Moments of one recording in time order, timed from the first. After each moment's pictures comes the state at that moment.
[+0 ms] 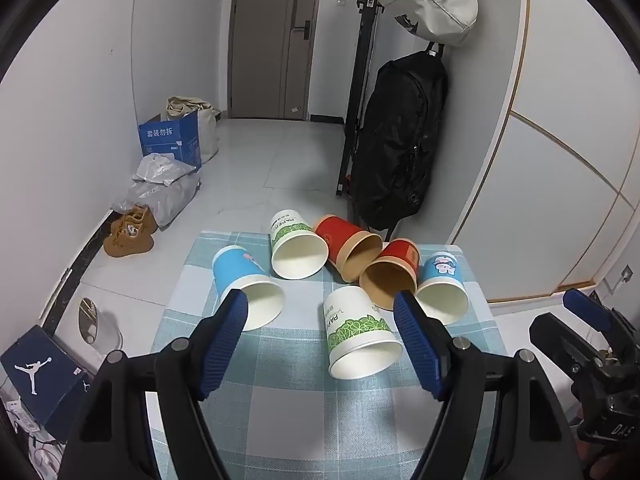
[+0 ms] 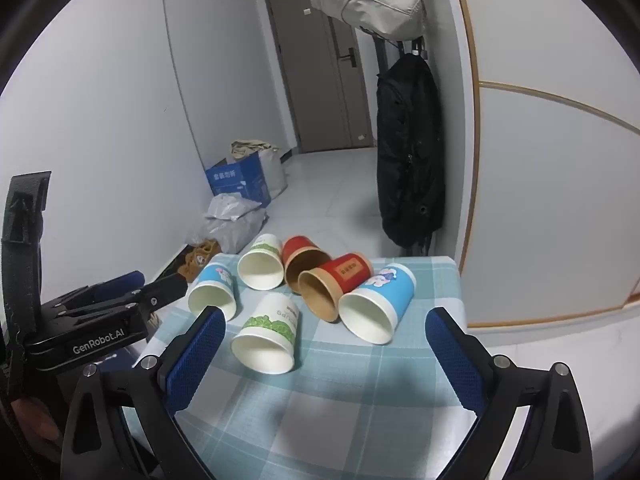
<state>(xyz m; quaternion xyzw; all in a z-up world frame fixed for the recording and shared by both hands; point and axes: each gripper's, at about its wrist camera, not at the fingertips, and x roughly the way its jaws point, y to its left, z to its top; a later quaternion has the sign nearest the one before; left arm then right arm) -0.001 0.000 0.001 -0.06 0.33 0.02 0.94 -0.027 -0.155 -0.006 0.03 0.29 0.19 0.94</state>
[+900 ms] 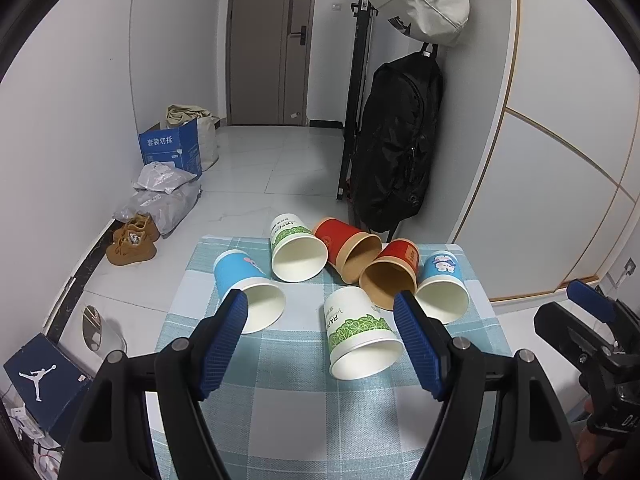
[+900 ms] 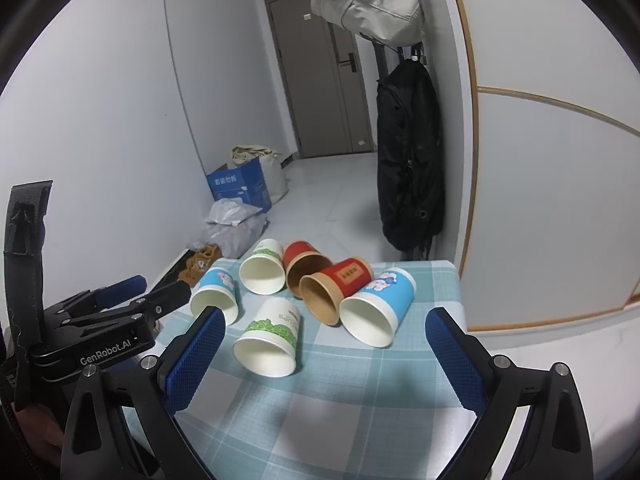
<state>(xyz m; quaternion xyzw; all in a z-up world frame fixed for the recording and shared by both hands) -0.003 -0.004 -0.001 -0.06 0.33 0.02 0.94 -0.029 -0.158 -0.004 0.02 0.28 0.19 0.94</state>
